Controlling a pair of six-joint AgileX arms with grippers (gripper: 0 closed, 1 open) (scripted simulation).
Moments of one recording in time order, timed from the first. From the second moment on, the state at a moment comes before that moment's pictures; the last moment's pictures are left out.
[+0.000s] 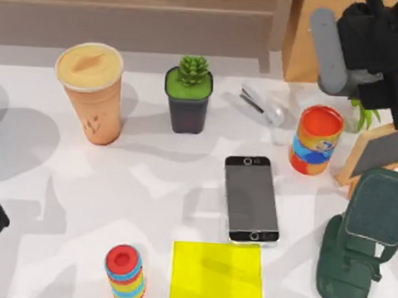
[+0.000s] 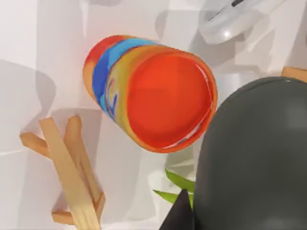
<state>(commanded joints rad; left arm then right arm) 0.00 0.00 0.00 0.00 0.00 0.00 0.37 1.76 1.62 -1.01 0.00 -1.40</state>
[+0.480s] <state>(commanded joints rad) 0.00 0.00 0.00 0.00 0.00 0.00 0.86 1.96 1.47 -0.96 -0.01 -2.03</state>
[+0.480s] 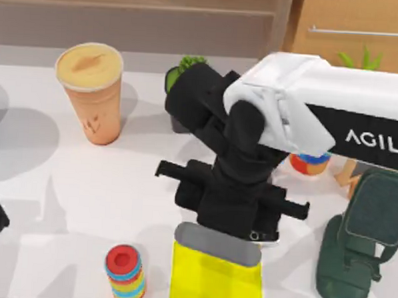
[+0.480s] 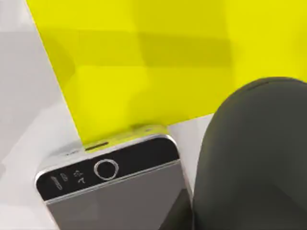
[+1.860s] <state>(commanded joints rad) 0.00 0.00 0.00 0.00 0.00 0.00 0.97 2.02 1.35 -0.91 -0.01 -2.16</state>
